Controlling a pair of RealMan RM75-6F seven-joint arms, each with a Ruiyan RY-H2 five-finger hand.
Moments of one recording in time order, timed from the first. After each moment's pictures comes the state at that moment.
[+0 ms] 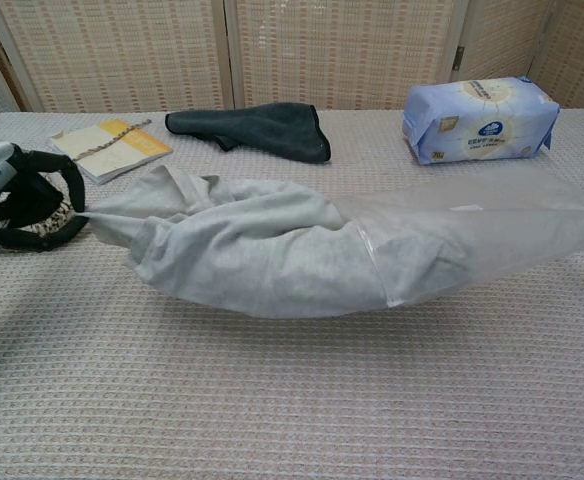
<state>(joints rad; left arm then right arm) -0.43 -1.79 -0.07 -0.87 1.61 1.57 -0.31 0.21 -1.74 0.12 -0.87 -1.54 1.59 0.20</state>
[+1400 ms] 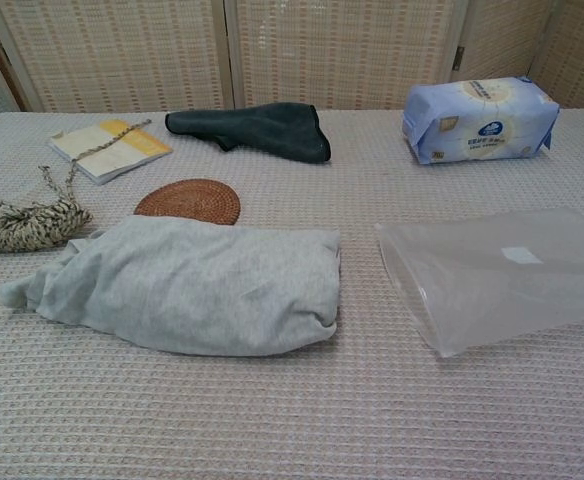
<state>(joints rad) -0.11 -1.15 0.03 -1.73 1.40 1.63 0.18 0.00 -1.11 0.03 -1.66 -1.54 1.66 -0.27</state>
